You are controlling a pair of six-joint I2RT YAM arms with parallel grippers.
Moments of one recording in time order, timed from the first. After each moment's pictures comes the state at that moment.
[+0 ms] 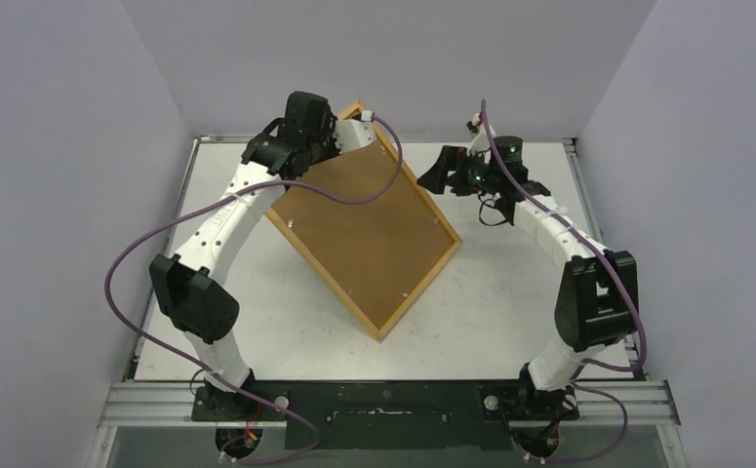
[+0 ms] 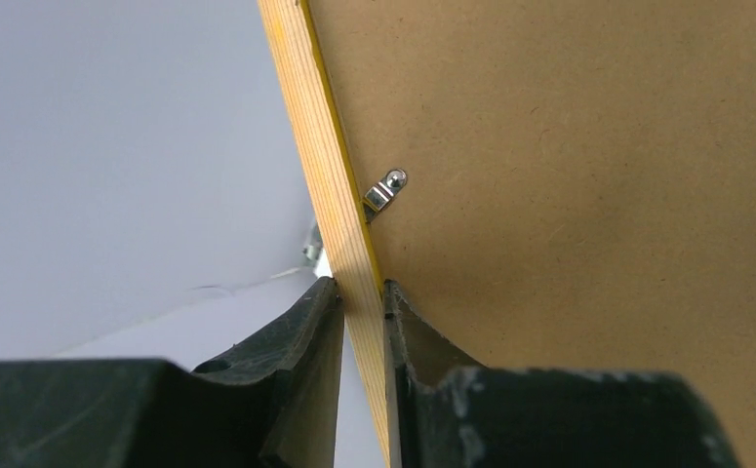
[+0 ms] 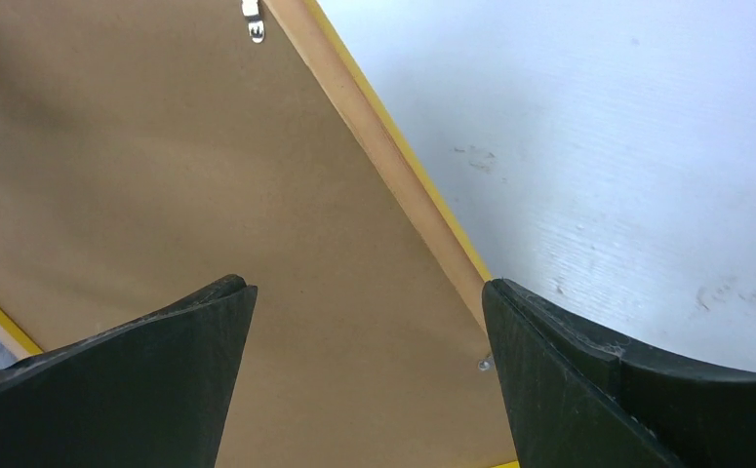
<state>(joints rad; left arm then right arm) -0.46 1.78 1.89 -0.75 -0.22 0.91 0.21 1.63 1.24 -0.07 -0.51 0.33</state>
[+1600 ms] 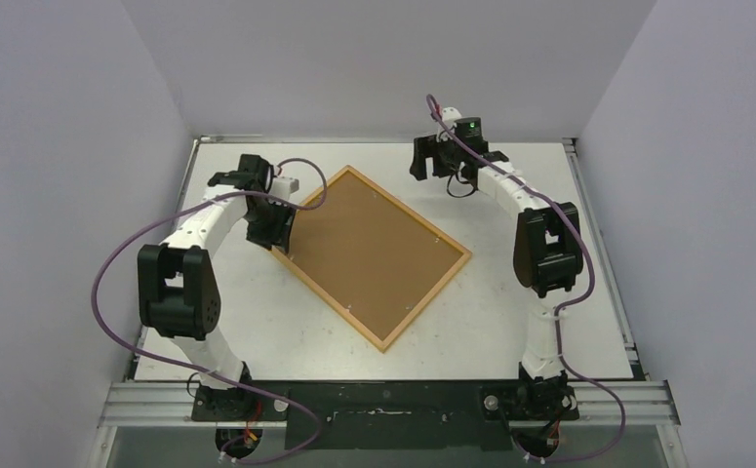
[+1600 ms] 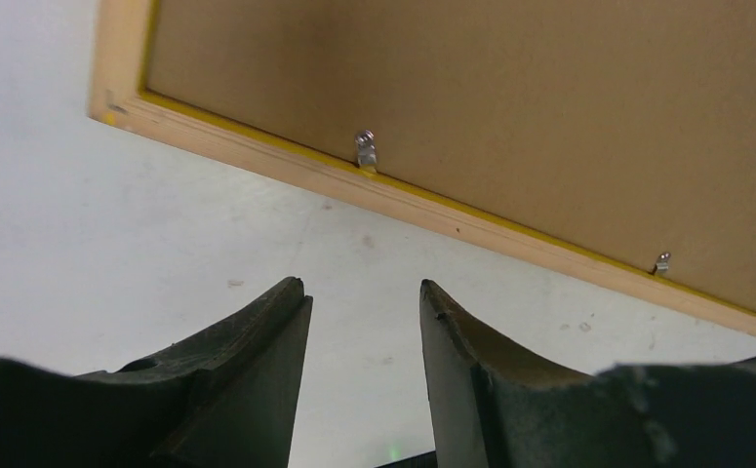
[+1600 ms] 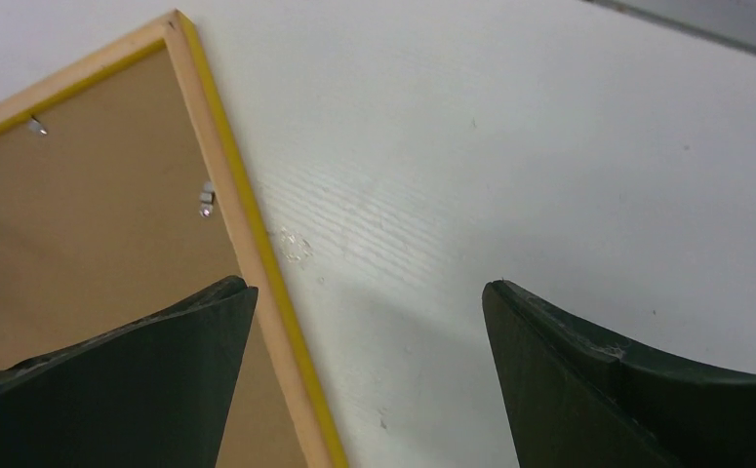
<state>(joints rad) -0.12 1.74 1.41 -0.94 0.14 0.14 0.26 2.13 1.76 -0.21 -0.30 0.03</state>
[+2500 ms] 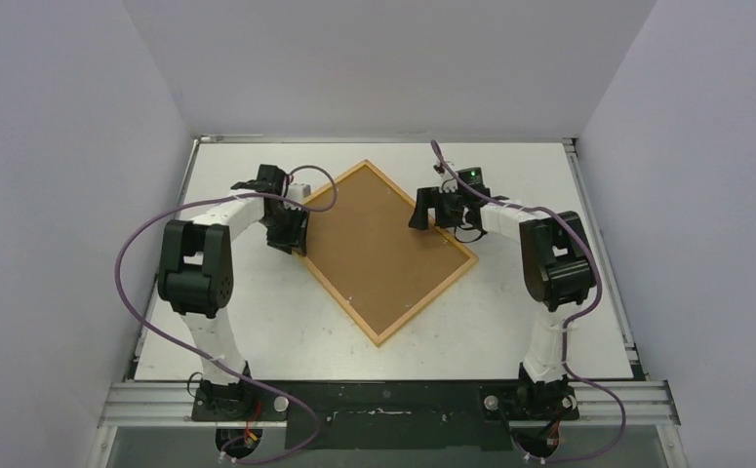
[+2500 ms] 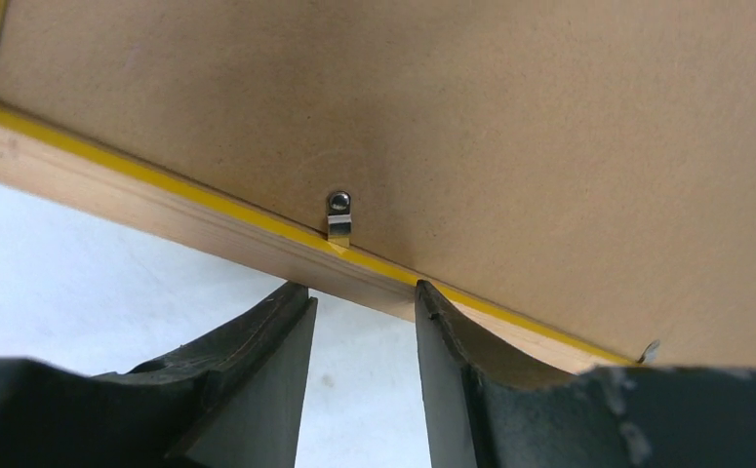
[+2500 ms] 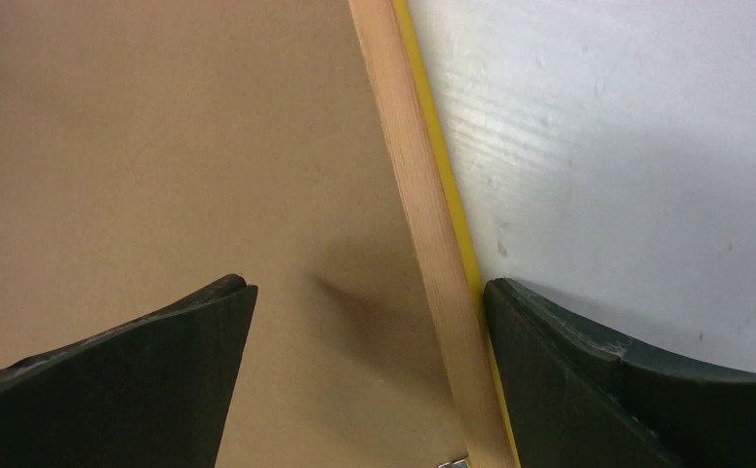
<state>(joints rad) -0.16 1.89 1.29 -0.71 0.23 0.03 0.27 2.01 1.27 -0.06 -0.45 0.16</state>
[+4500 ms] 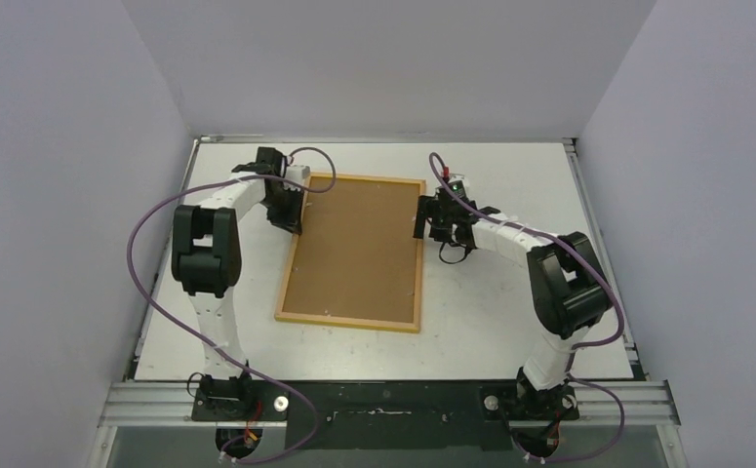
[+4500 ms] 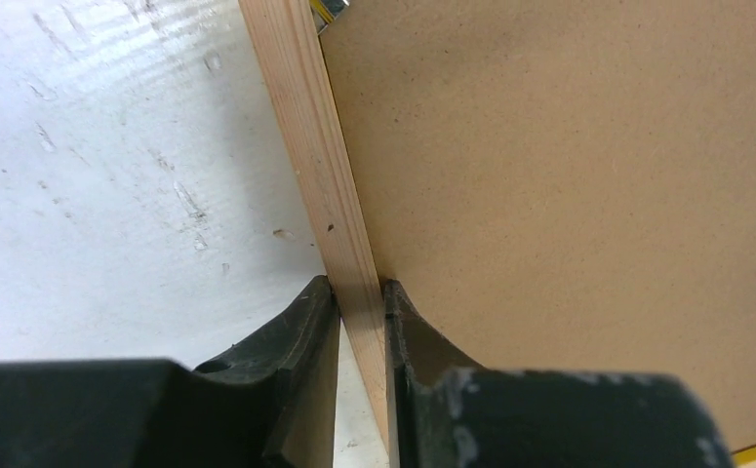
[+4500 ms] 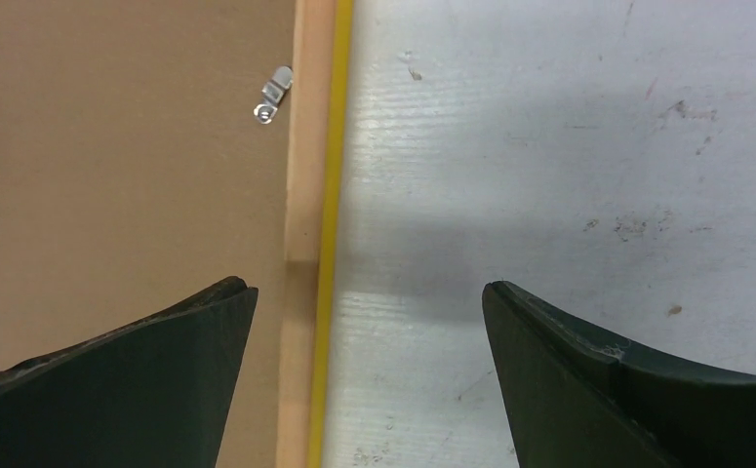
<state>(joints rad) -0.12 2.09 1.57 -0.73 0.25 0.08 0.43 1.76 1.11 -0.21 0.09 0.46</state>
